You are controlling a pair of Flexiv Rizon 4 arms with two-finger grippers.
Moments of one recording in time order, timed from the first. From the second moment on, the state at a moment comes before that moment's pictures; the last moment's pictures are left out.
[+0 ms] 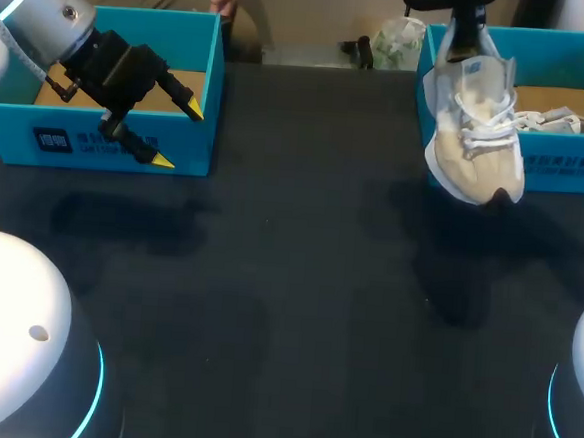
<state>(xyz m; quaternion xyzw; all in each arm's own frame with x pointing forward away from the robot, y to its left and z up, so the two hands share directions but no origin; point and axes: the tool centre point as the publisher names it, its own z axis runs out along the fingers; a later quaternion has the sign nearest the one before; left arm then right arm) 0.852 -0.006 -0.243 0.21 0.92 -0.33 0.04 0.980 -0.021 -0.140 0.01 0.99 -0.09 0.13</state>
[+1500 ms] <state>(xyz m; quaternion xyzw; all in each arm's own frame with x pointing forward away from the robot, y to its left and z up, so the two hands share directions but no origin) 0.852 -0.006 -0.243 0.21 0.92 -0.33 0.04 1.127 -0.215 -0.148 0.07 0.98 -0.13 0.13</state>
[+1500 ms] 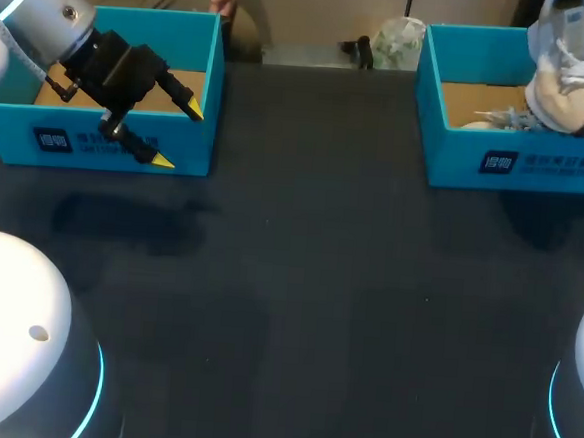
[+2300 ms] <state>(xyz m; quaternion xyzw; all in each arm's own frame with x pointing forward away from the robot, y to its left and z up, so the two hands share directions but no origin) 0.852 -0.006 -0.243 0.21 0.92 -0.33 0.04 1.170 -0.292 -0.166 0.08 0.98 -0.13 0.15</state>
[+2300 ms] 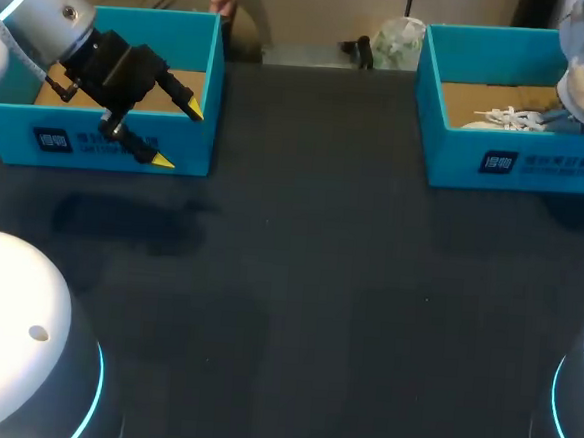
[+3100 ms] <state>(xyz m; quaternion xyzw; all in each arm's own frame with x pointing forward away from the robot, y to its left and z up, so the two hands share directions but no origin) 0.852 -0.006 -0.243 0.21 0.92 -0.33 0.04 1.180 -0.343 -0.178 0.31 0.93 -0.13 0.13</state>
